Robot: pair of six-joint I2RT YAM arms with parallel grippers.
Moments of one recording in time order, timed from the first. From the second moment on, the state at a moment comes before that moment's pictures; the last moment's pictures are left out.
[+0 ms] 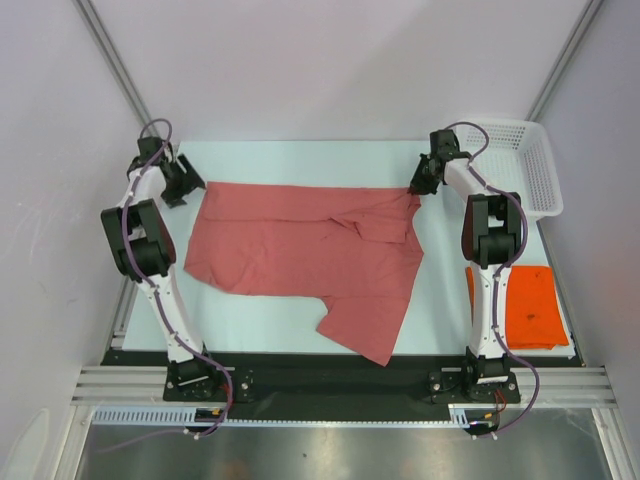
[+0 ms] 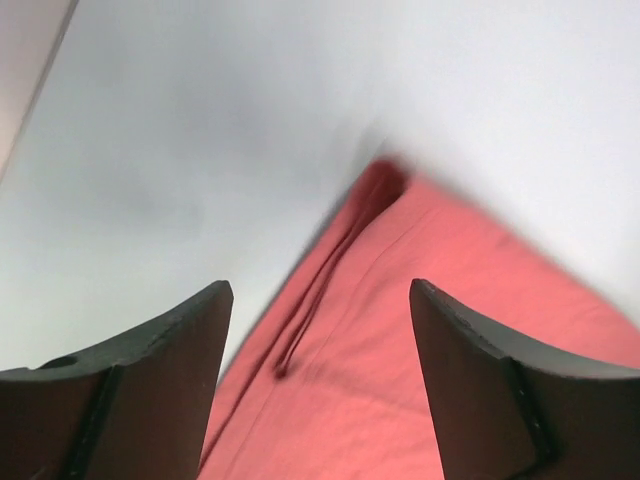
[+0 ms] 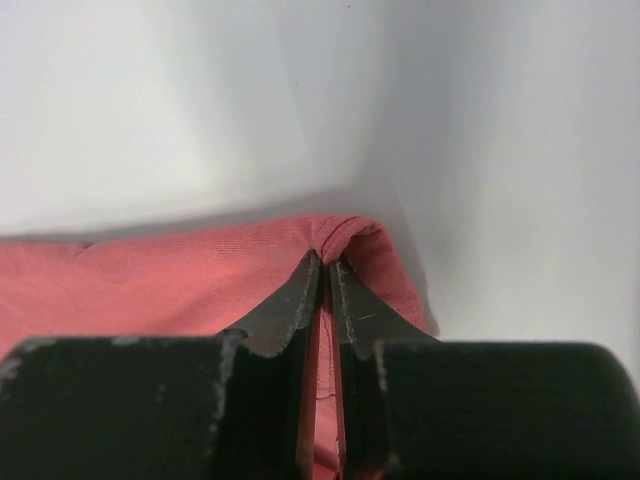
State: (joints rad) left arm 0.28 2.20 1.79 -0.56 0.14 -0.40; right arm 0.08 2.37 1.96 -0.54 -0.15 0.48
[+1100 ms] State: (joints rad) left arm 0.23 2.46 2.09 -0.53 0.24 -0.31; right arm 0.05 2.42 2.02 -0.58 -0.23 0.53
